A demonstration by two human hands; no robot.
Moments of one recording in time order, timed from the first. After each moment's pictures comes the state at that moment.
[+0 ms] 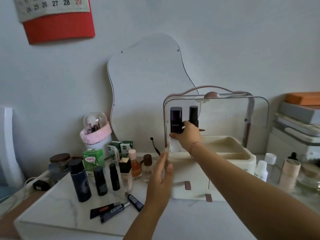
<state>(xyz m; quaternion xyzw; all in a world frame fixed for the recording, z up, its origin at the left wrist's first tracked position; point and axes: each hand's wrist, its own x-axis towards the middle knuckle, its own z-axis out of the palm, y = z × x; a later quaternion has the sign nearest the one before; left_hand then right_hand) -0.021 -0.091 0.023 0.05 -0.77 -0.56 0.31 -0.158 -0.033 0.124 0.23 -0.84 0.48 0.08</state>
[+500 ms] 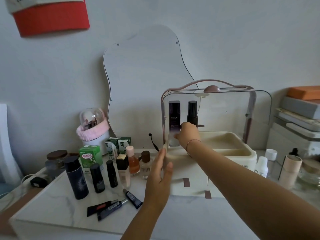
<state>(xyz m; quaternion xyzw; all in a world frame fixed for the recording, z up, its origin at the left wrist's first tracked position) -0.023 -0.091 0.018 0.04 -0.76 -0.56 0.32 -0.167 -0.040 0.121 0.19 -0.92 0.34 0.06</state>
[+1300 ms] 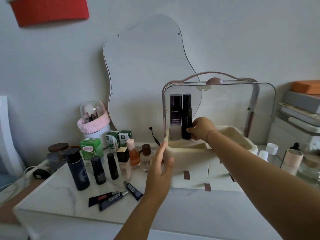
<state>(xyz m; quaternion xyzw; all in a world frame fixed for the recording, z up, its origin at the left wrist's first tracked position) -0.027 -0.094 0.011 0.03 -0.76 -0.56 0.32 -0.188 0.004 0.120 0.20 -0.90 0.38 0.00</state>
